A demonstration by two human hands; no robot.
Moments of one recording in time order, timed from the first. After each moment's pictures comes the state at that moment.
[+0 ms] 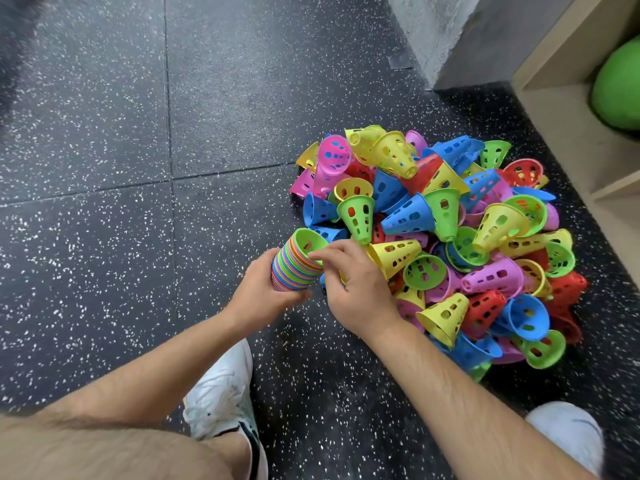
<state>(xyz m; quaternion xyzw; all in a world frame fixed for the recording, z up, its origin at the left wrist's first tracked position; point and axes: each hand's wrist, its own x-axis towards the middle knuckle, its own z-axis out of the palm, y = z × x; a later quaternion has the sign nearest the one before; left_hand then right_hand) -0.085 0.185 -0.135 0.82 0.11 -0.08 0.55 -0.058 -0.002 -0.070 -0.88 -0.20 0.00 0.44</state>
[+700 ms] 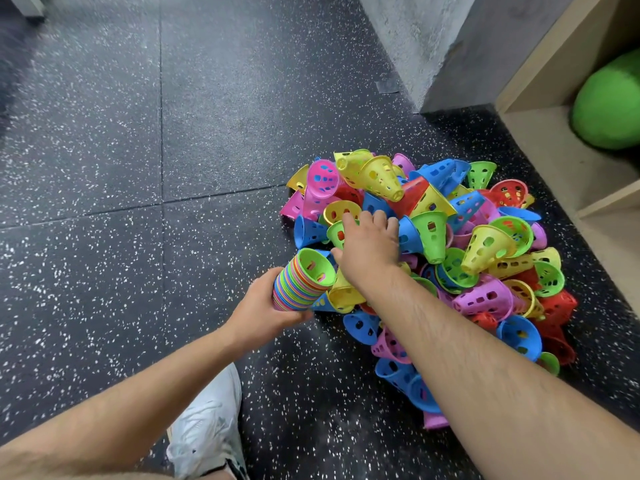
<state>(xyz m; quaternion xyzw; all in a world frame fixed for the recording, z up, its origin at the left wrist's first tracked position) -0.068 0.173 -0.133 0.81 0.09 -0.11 0.57 0.046 -0.001 -0.062 -0.99 -0.12 0.05 -0.08</state>
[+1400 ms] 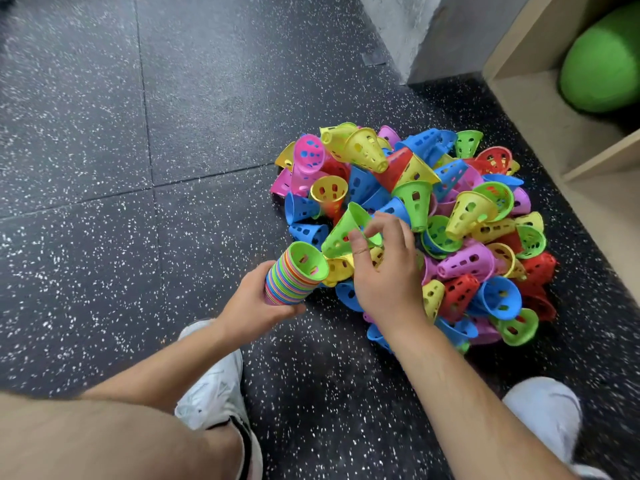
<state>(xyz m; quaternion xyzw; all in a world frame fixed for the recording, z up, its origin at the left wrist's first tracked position) -0.101 0.170 -0.128 0.81 0.06 -0.13 0.57 -0.057 -0.044 -0.029 -0.88 -0.03 -0.13 0.45</state>
